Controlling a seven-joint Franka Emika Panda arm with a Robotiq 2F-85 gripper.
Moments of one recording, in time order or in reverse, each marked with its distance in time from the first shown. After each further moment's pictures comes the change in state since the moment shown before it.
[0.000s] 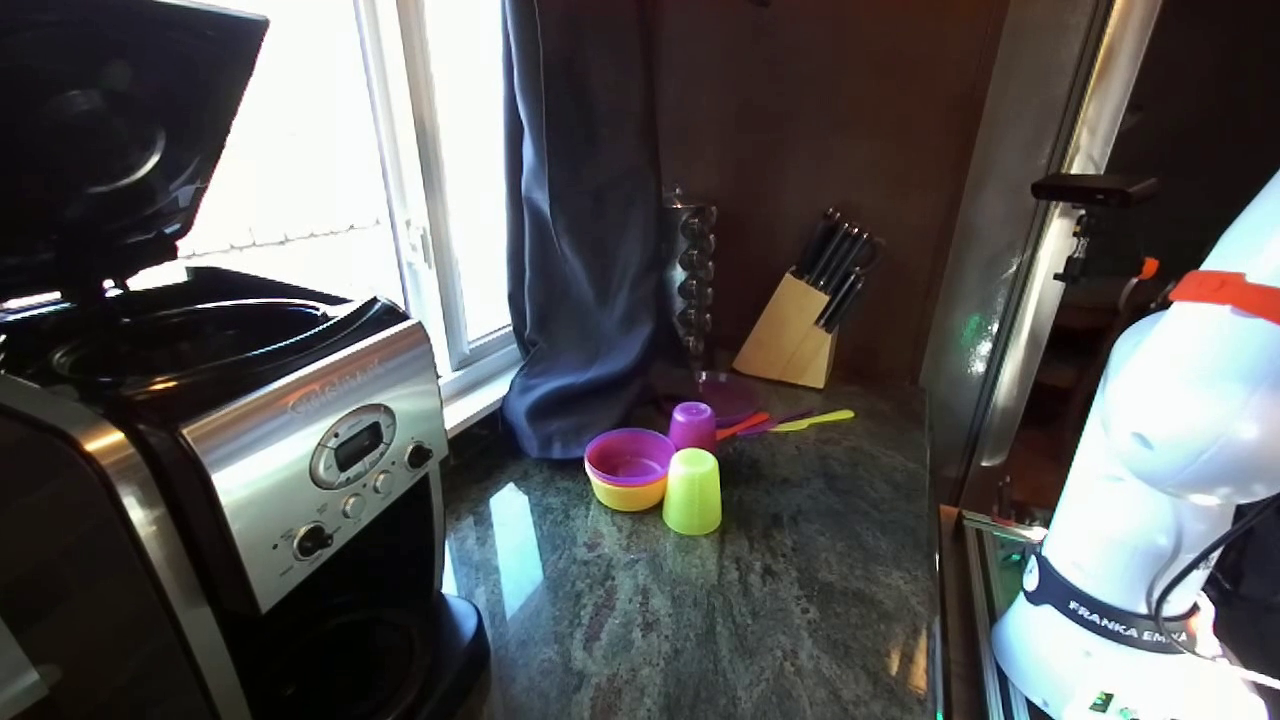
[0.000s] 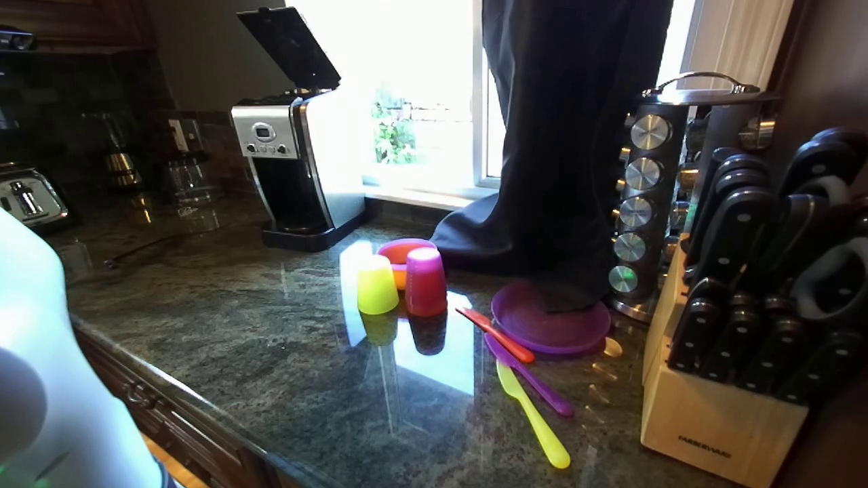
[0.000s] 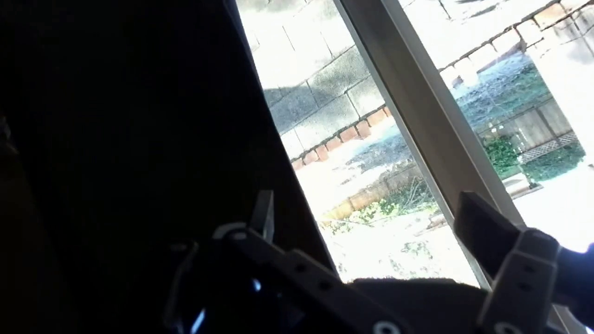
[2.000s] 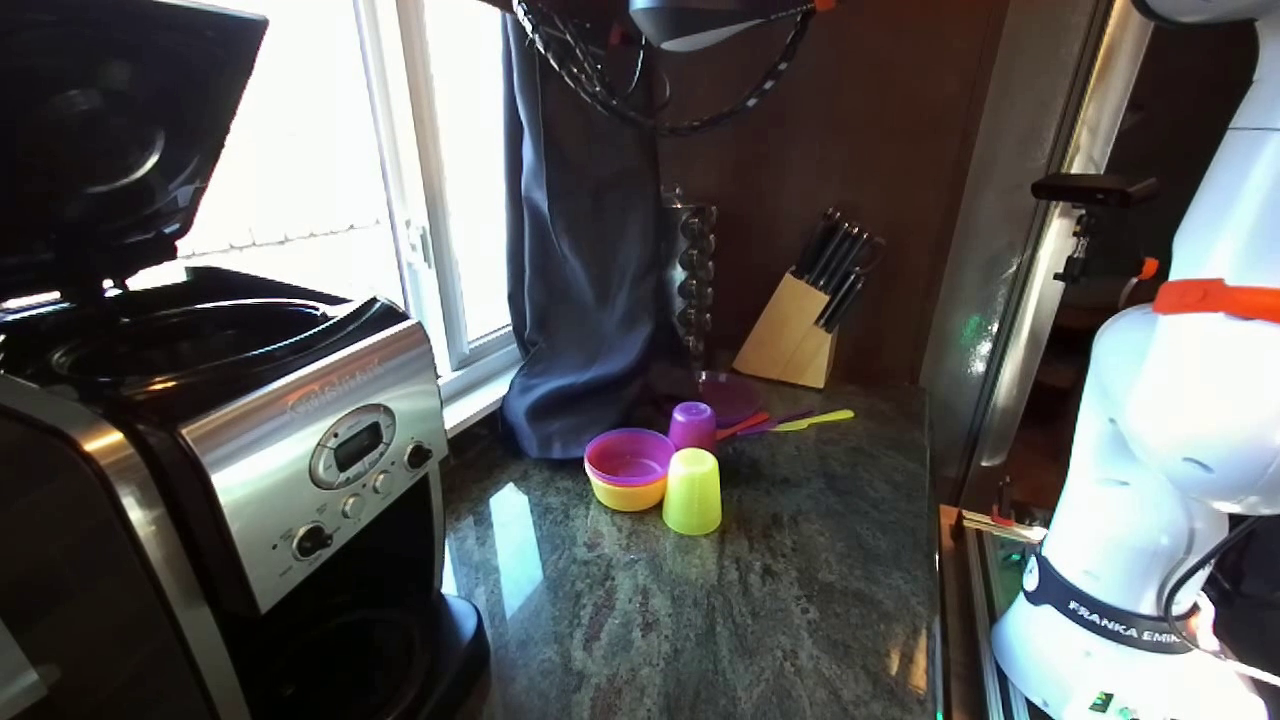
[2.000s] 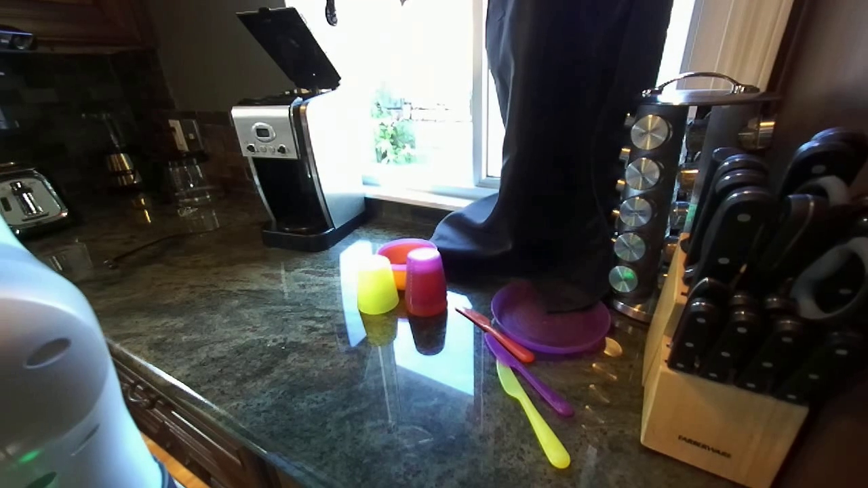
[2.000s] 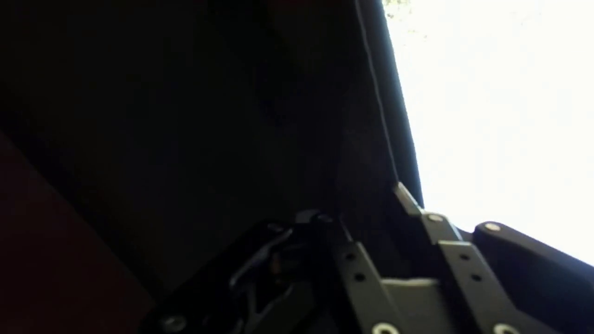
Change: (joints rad) arm 0.233 0.209 -0.139 0.094 -1.193 -0.237 0.896
